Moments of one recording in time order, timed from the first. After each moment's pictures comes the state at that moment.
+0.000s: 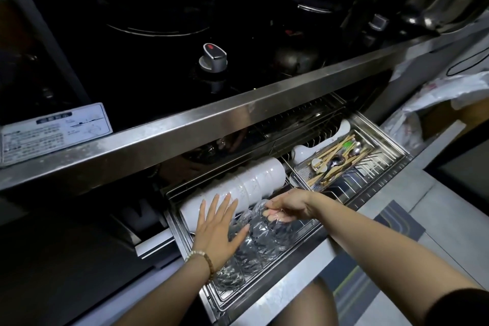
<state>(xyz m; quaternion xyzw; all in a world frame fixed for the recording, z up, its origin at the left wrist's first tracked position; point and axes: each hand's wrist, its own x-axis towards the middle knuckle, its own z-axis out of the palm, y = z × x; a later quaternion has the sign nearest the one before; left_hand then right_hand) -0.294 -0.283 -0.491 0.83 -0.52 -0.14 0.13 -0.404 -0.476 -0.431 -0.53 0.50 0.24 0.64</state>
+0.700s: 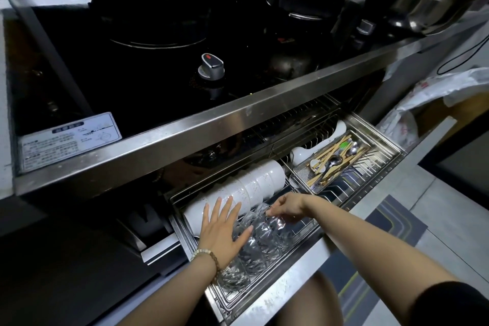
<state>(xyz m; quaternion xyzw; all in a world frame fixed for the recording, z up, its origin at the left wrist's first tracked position) -0.292 -0.285 -0.489 0.82 -0.53 -0.18 0.11 -0.405 -0.464 -0.415 -0.67 0.47 0.28 0.50</state>
